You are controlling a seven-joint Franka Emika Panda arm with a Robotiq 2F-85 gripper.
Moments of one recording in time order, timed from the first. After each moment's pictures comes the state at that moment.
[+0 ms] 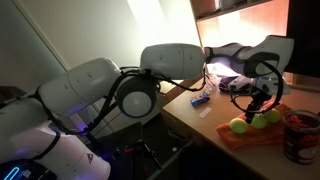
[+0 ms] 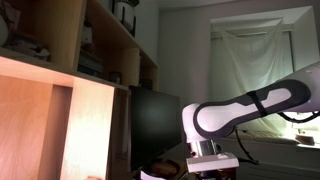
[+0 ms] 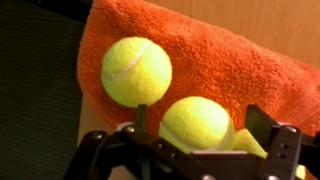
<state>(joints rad) 0.02 1.49 -0.01 -0.52 0.10 1.73 1.02</state>
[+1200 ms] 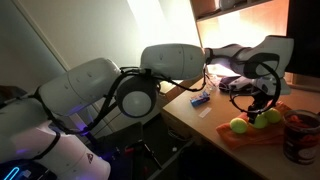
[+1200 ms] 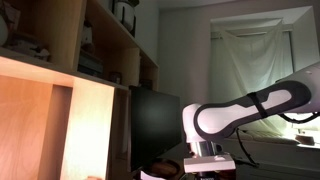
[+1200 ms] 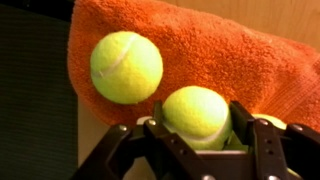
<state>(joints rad) 0.02 1.49 -0.02 -0.52 0.09 1.77 1.11</state>
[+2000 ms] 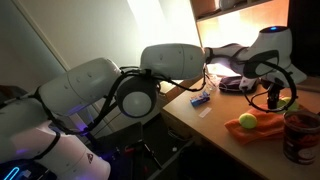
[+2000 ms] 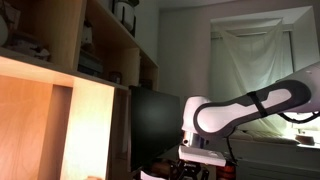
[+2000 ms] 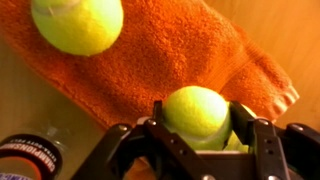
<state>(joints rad) 0.02 1.49 -0.01 -0.52 0.09 2.12 0.85</state>
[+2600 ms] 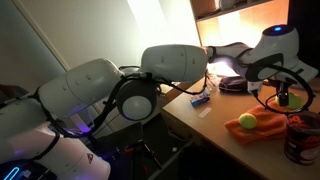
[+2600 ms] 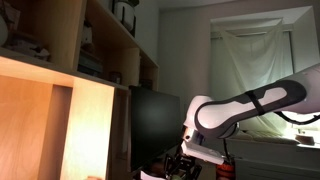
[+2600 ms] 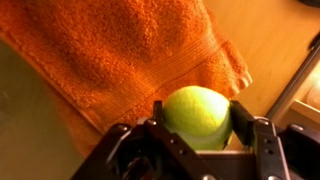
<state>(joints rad) -0.02 1.49 0.05 -0.54 0.15 2.29 0.61</state>
